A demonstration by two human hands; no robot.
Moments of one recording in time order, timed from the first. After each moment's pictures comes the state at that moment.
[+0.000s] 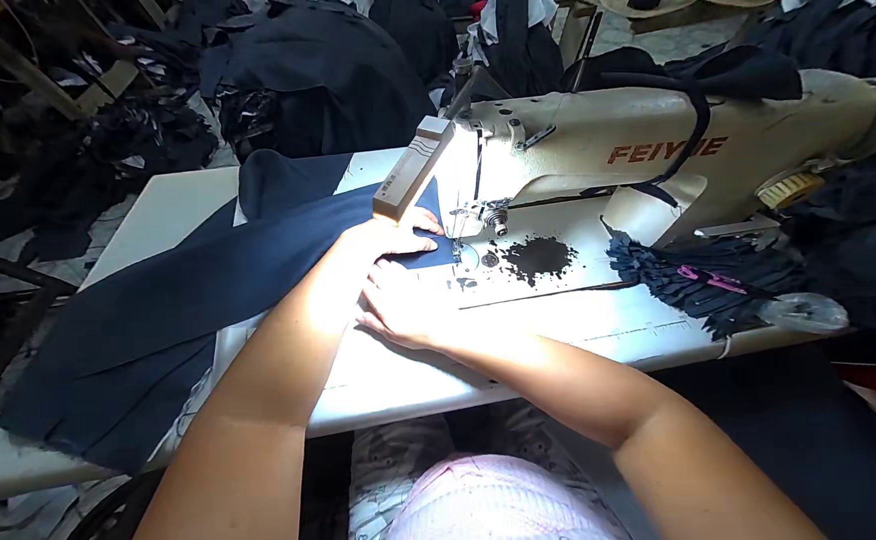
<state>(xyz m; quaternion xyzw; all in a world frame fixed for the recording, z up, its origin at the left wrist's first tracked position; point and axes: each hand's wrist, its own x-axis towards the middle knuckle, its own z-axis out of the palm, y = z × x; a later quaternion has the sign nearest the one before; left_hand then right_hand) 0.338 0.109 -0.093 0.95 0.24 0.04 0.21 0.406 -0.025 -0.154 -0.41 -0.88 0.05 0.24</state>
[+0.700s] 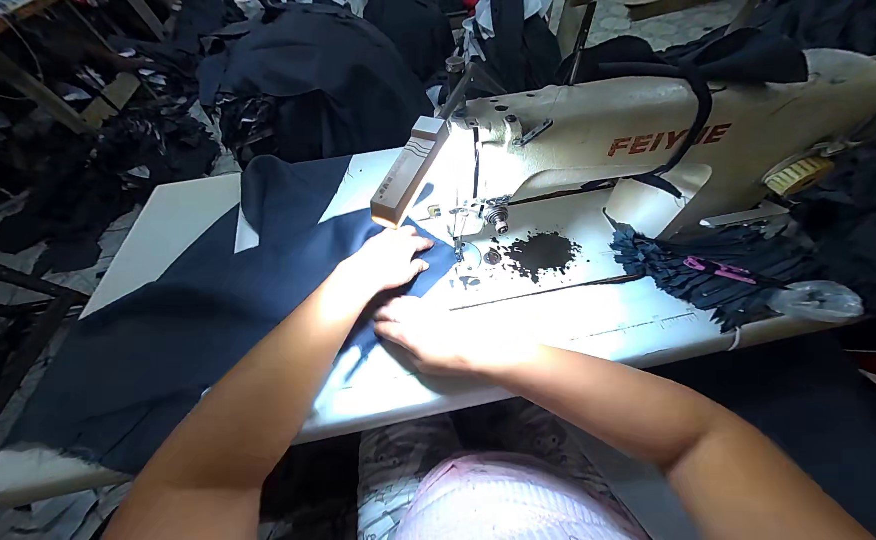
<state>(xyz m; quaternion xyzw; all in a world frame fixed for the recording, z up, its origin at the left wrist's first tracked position) 0.321 0.063 -0.095 0.94 0.33 -0.02 0.12 0.433 -0.066 -0.140 -0.33 -0.92 0.12 0.17</state>
